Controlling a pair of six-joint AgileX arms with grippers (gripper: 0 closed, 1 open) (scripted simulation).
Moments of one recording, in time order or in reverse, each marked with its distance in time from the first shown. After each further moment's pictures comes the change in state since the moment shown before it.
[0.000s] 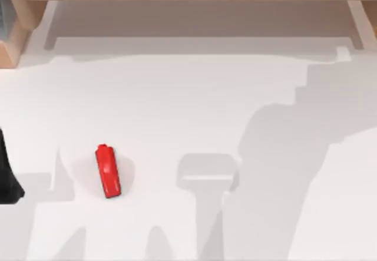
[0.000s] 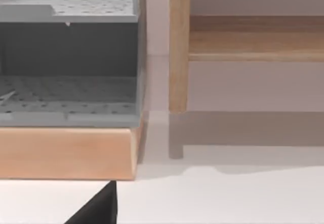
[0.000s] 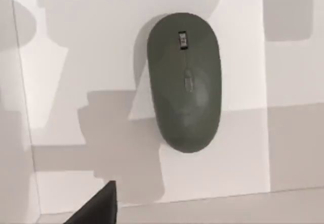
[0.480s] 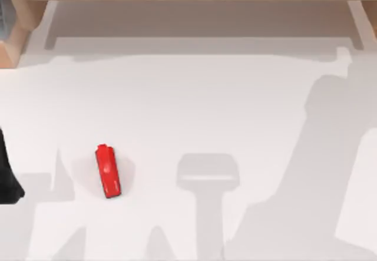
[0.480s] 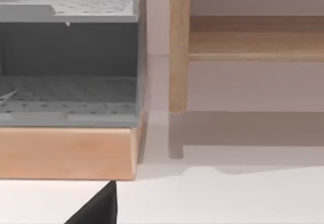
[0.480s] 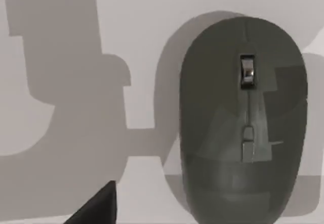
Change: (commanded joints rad) left arm 0.000 0.000 0.000 0.000 0.000 0.000; right arm 0.025 0.309 0.229 -0.086 -0.011 -0.062
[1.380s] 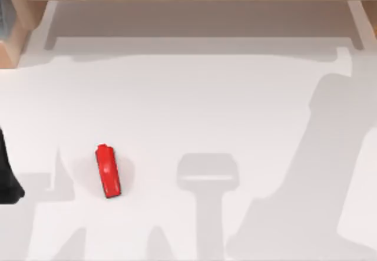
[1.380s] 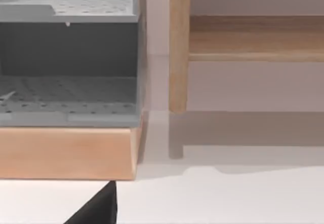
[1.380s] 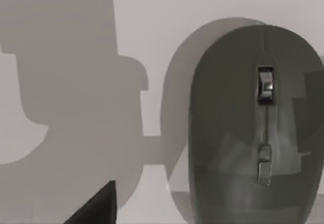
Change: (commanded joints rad) left arm 0.000 0.000 0.000 0.000 0.000 0.000; right arm 0.001 0.010 -0.024 0.027 0.000 -0.011
